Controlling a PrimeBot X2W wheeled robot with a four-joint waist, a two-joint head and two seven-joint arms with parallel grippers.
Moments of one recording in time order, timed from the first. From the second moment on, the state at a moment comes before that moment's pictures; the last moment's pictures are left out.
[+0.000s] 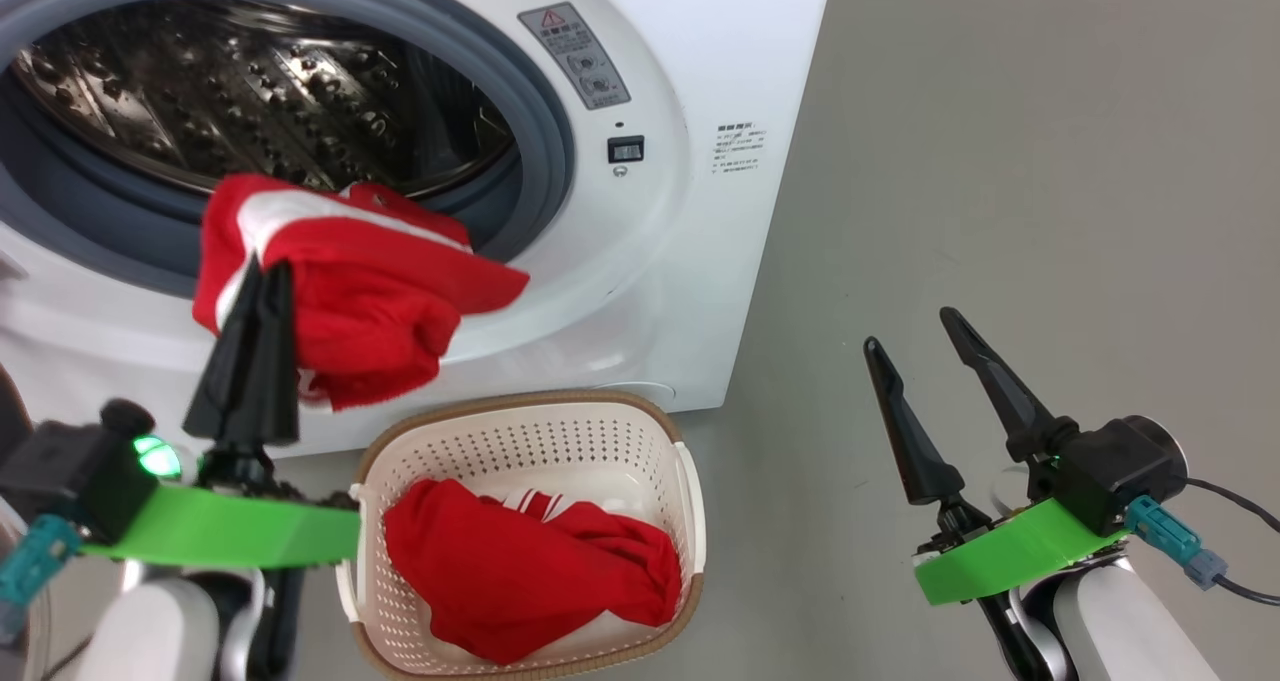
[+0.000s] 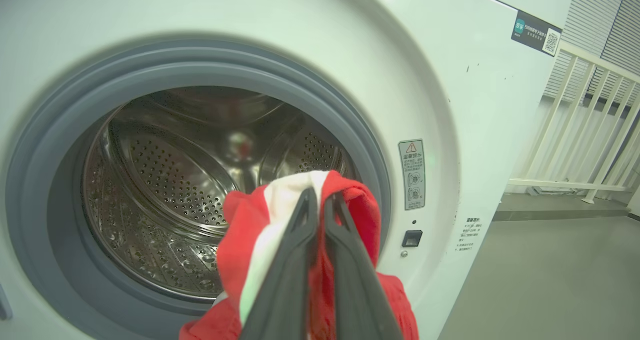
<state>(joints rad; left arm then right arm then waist) -0.32 0.19 -0.08 0.03 -0.43 -0.02 -0.20 -0.19 -0.09 0.16 0.14 0.26 0.12 -0.26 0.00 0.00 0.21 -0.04</state>
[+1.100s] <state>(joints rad) -0.38 0.07 -0.28 0.58 -0.50 -0.07 -0.15 -0.26 -0.09 0.19 0.13 0.28 0.12 -0.26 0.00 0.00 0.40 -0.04</state>
